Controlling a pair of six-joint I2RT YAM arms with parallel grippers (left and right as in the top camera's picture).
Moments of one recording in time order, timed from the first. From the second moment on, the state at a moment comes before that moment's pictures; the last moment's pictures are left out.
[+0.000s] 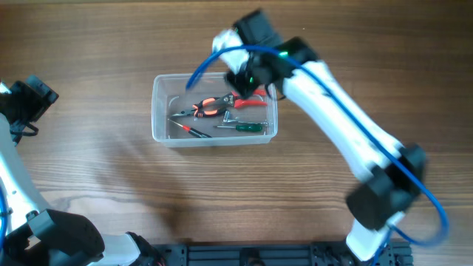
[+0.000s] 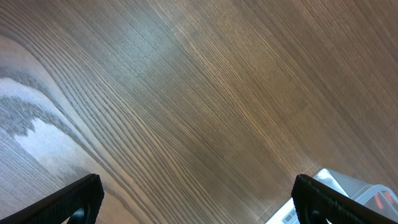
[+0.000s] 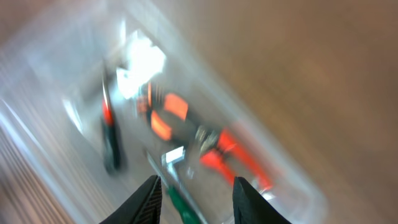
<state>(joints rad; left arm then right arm) 0.60 1.61 1.61 -1.19 0.04 -0.30 0.57 1.89 1.85 -0.94 -0.14 -0.22</state>
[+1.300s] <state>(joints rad) 0.60 1.61 1.61 -1.19 0.04 -0.30 0.57 1.33 1.91 -1.33 0.24 0.25</state>
